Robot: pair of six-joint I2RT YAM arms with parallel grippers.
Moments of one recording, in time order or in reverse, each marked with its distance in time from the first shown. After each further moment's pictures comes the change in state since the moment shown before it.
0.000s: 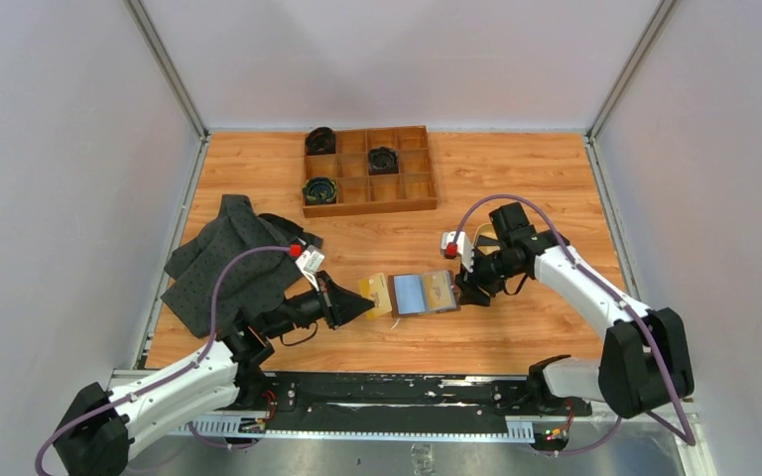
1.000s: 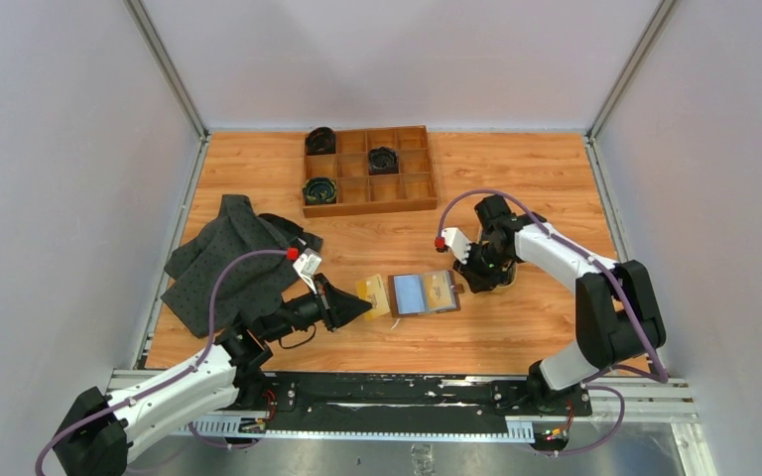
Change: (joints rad) left arm 0.000 -0.040 -0.033 -0.001 -0.021 -0.001; right arm 0.013 0.269 0.120 -0.034 0.307 0.052
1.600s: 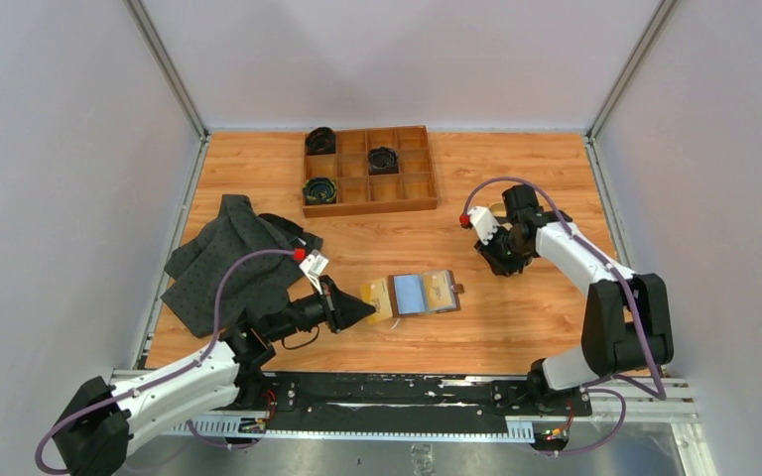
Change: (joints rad) left arm -0.023 0.053 0.008 0.000 -0.006 -0.007; right arm -0.151 -0.044 0.003 0.082 0.182 0.134
